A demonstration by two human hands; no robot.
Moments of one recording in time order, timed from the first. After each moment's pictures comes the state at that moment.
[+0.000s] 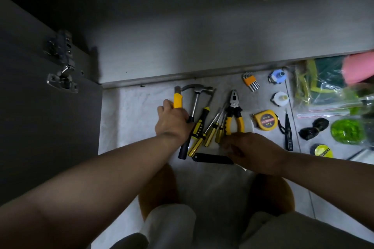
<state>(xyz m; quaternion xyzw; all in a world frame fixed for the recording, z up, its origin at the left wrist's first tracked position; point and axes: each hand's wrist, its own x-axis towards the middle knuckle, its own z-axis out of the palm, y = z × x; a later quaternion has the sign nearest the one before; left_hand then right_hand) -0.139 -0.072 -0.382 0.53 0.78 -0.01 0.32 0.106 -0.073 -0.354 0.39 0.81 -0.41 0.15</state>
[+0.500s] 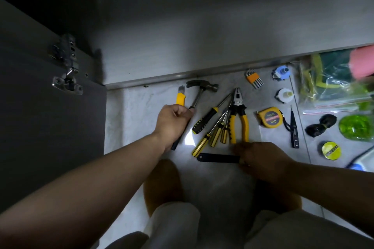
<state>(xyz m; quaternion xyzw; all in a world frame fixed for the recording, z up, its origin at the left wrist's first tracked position) -0.148 -0.075 -0.376 0.34 0.78 0.22 0.47 0.121 -0.100 -0.374 0.36 0.84 -0.30 0.26</state>
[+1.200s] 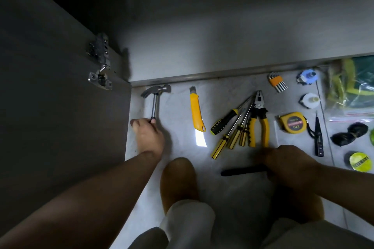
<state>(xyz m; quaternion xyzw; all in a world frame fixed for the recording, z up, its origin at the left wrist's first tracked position) -0.229 -0.137 -0.389 0.32 0.91 0.16 0.22 0.132 -0.094 -0.379 0.30 0.87 -0.28 0.27</state>
